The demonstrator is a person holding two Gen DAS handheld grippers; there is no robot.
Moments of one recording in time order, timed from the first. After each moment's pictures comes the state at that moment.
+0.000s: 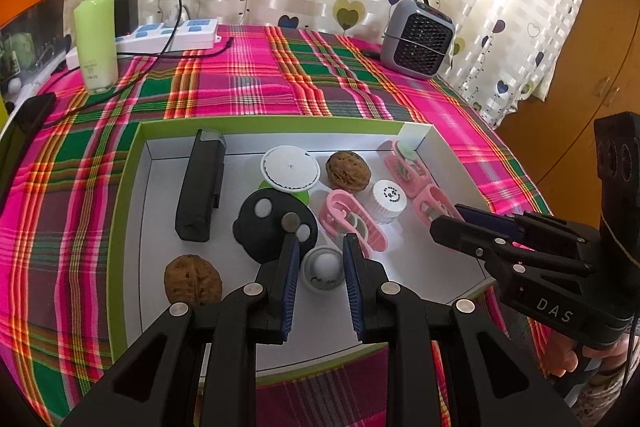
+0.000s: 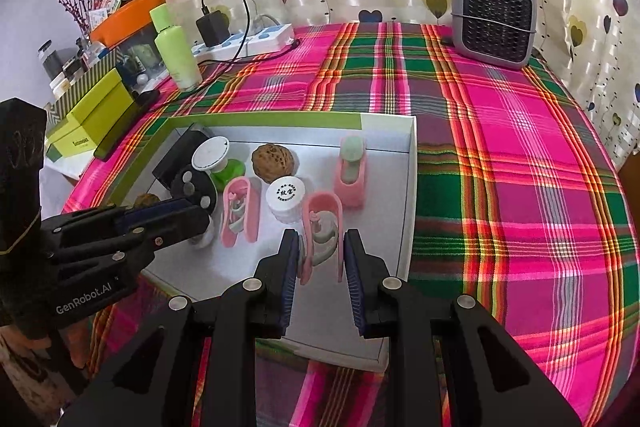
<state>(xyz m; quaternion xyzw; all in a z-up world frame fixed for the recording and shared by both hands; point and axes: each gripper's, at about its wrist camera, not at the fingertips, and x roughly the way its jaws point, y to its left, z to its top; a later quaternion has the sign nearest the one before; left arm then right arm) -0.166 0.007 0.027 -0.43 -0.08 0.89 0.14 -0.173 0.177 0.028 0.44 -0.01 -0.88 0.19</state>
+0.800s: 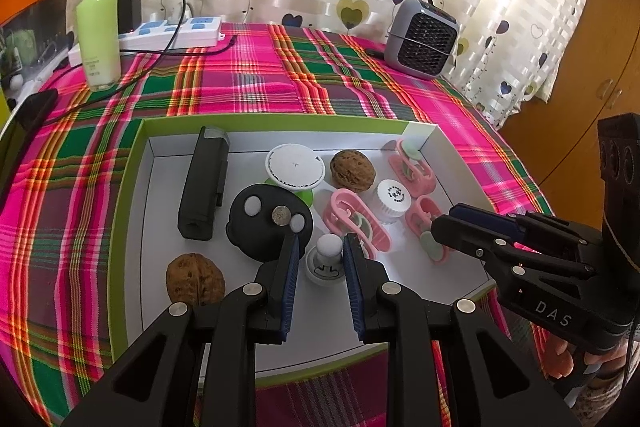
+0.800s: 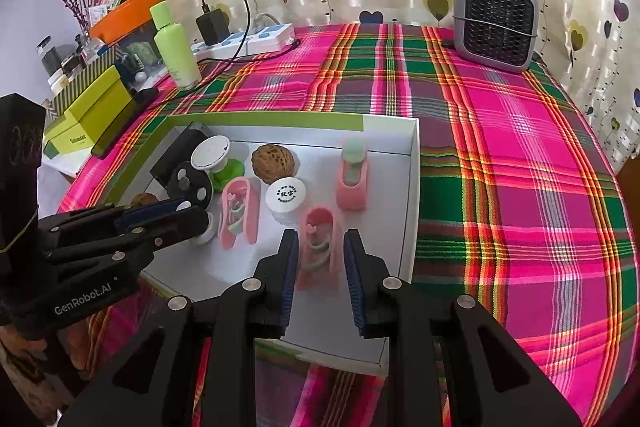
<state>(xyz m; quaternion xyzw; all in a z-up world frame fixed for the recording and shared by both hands) -0.165 0.008 0.025 -0.43 -0.08 0.89 0.14 -0.174 0.175 0.027 0.43 0.00 -0.88 0.18</state>
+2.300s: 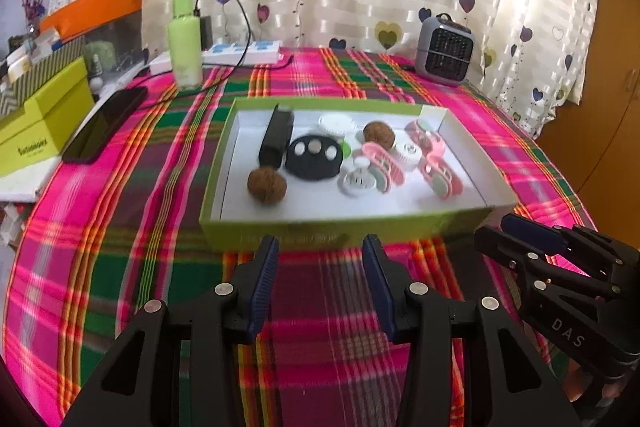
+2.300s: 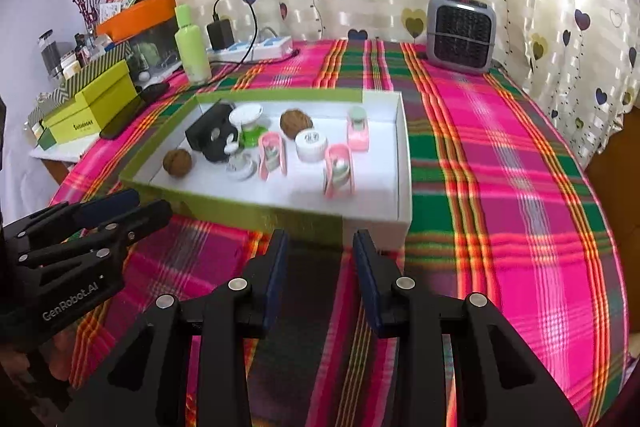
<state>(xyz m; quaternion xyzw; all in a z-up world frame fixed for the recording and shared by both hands) -0.071 0.001 0.036 -0.39 -0.04 0.92 0.03 -0.088 0.164 0.030 0.39 0.02 -0.91 0.14</state>
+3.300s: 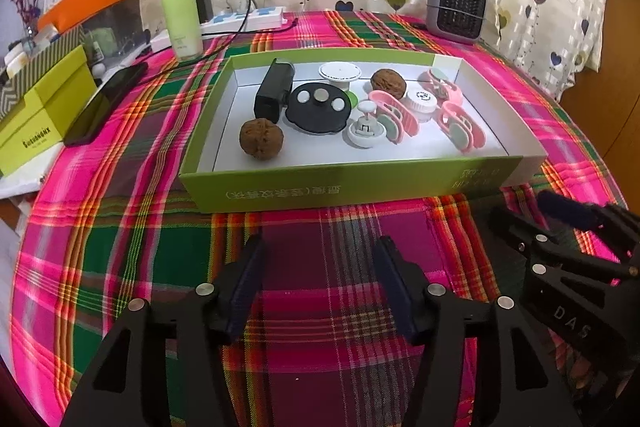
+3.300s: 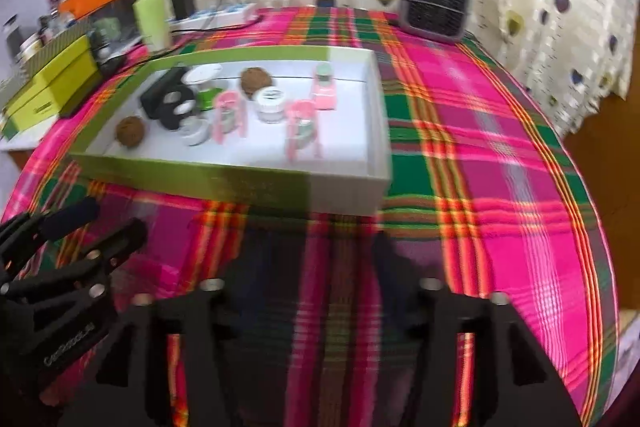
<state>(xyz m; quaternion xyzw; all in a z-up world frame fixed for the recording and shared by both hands) -0.075 0.018 0.013 -0.43 0.00 0.90 0.00 -0.095 0.169 0.010 0.44 0.03 -0.90 0.06</state>
